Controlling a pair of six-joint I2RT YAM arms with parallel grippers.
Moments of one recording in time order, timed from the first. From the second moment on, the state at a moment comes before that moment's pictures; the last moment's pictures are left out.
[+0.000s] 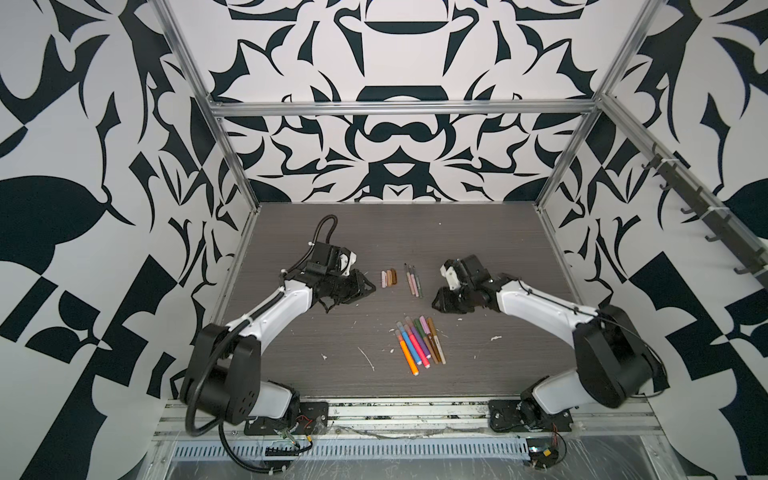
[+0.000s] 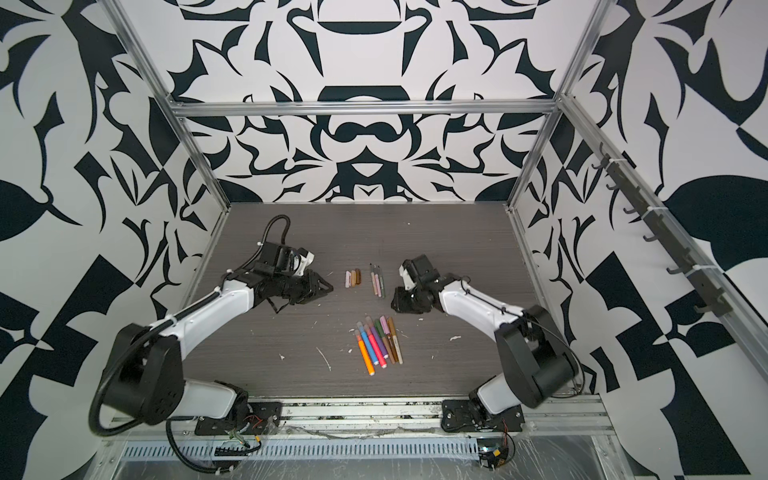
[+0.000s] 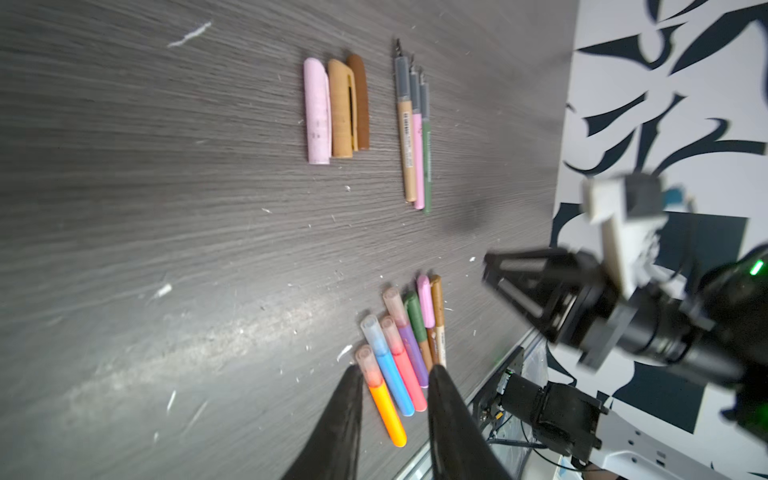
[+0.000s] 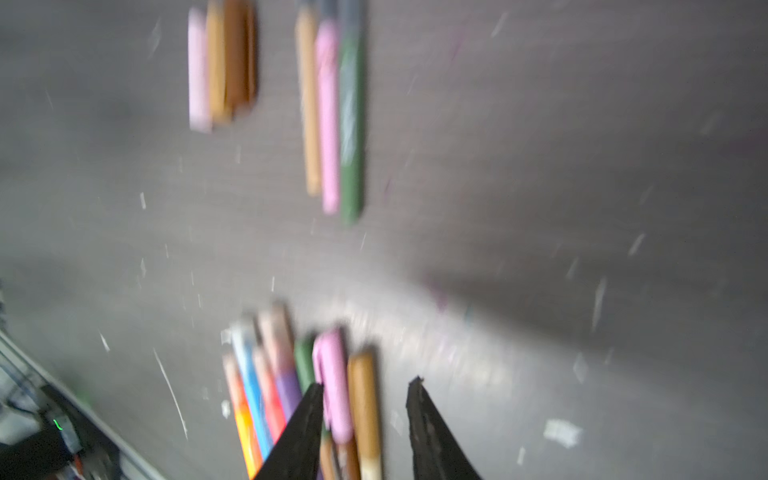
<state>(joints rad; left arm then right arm) -0.37 1.36 0.84 -0.37 0.60 -0.67 0.58 1.43 0.82 -0.48 -0.23 0.51</state>
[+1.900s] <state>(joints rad) -0.61 1.41 0.76 -0.08 0.53 -0.89 0.92 1.33 0.68 -0.62 0.10 0.73</state>
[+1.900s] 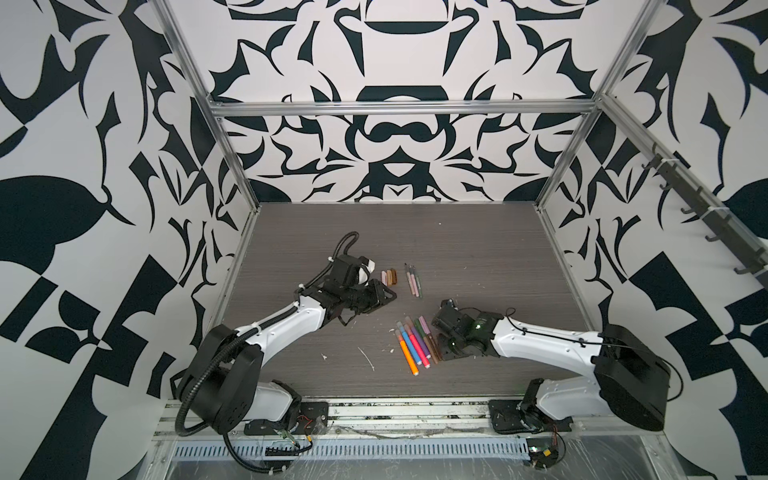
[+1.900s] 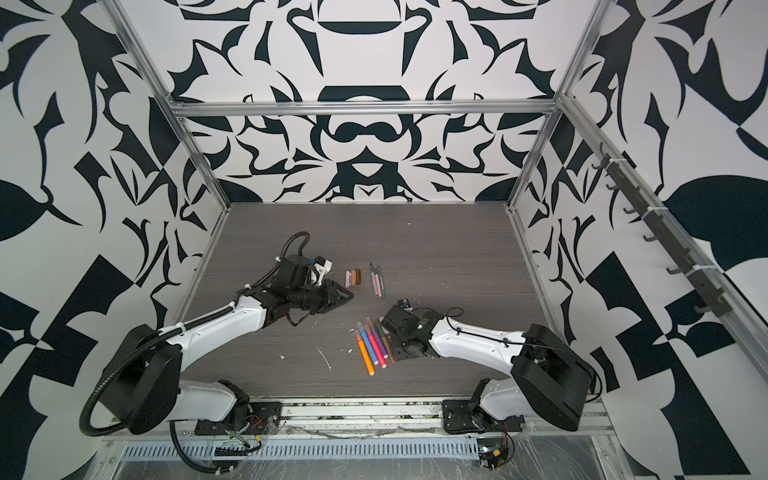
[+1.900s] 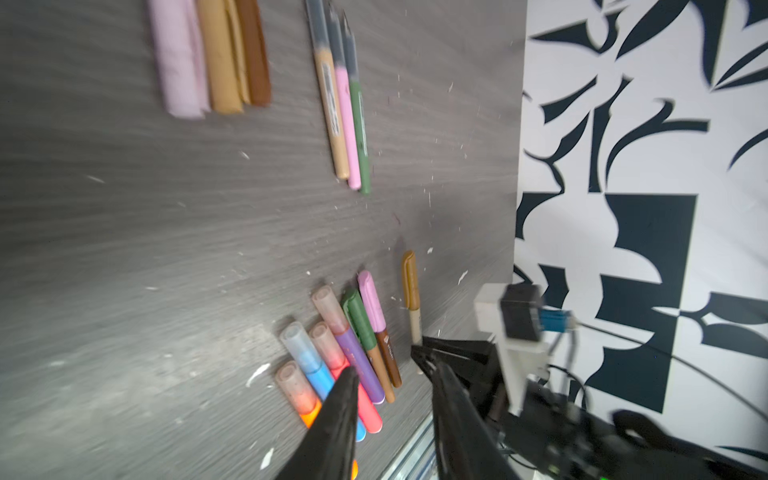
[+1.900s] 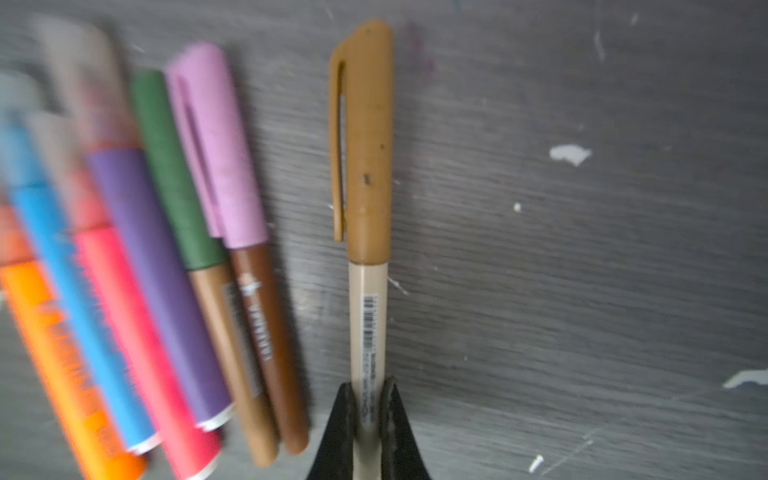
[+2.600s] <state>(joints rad) -0.78 1.63 0.84 0.06 0.50 -0.99 0.92 1.28 0.77 -0.54 -0.07 0.68</state>
